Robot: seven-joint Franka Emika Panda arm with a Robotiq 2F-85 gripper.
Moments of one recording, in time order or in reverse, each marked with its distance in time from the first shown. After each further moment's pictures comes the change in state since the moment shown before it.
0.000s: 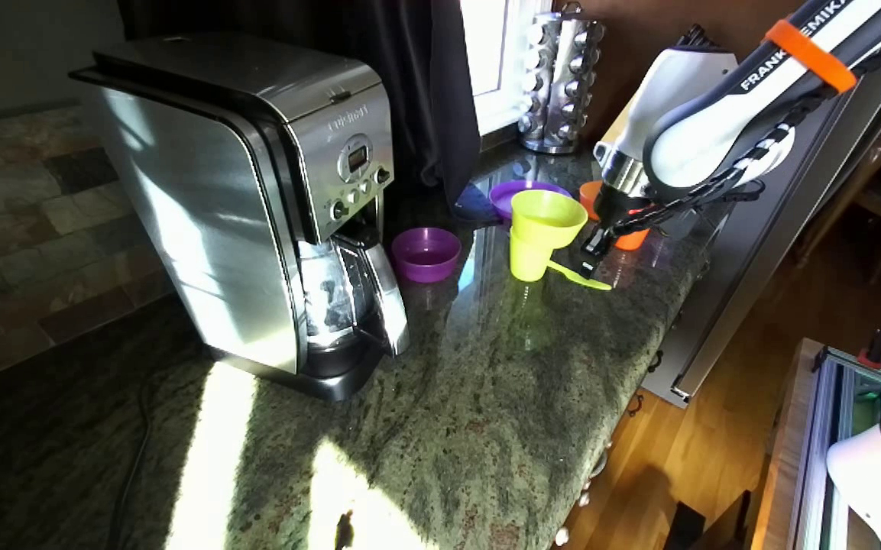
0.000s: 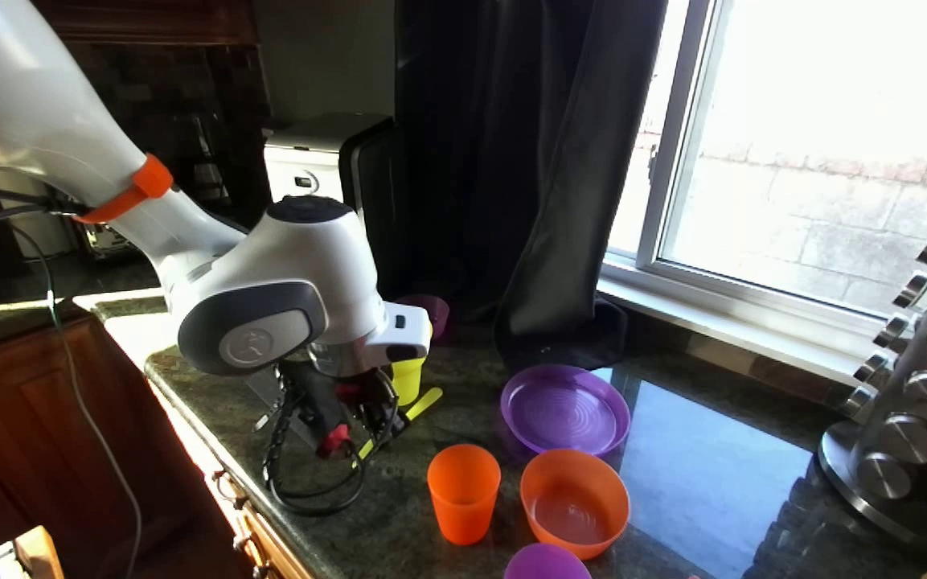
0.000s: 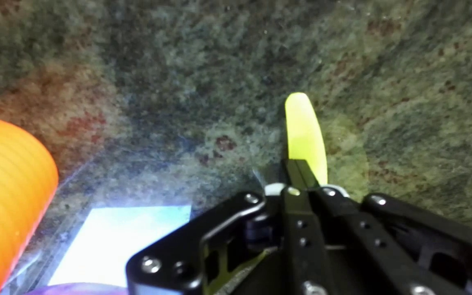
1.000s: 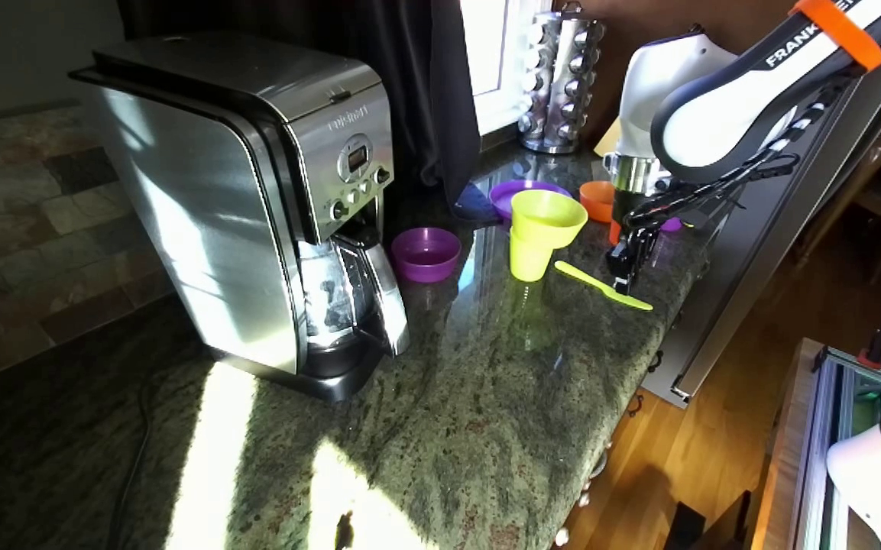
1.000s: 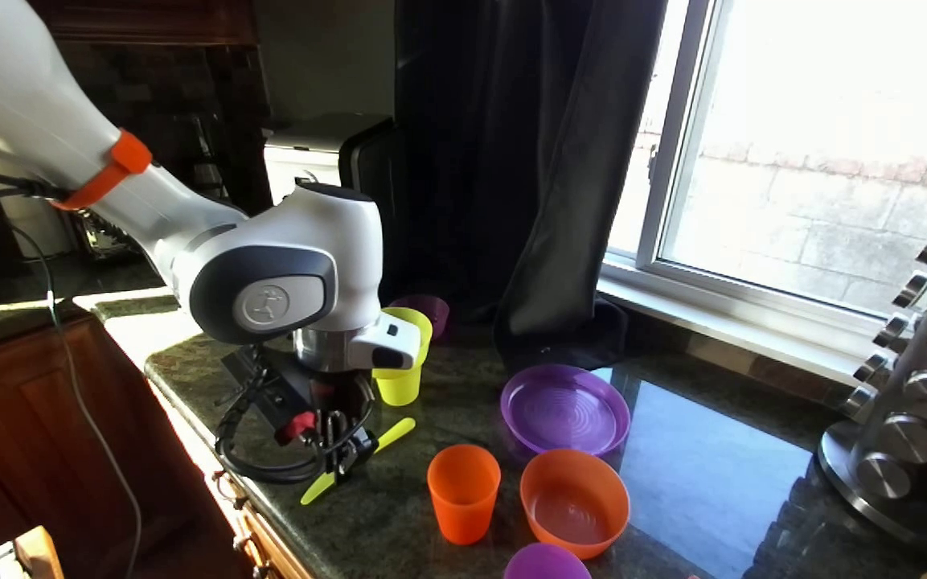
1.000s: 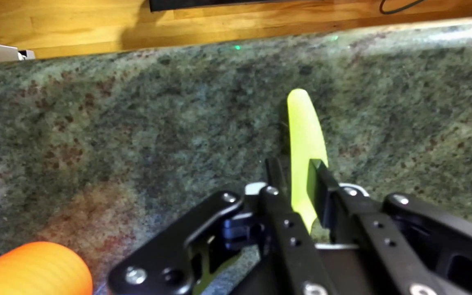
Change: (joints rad) arm -0.037 -0.061 0.023 0.039 -0.151 -0.378 0.198
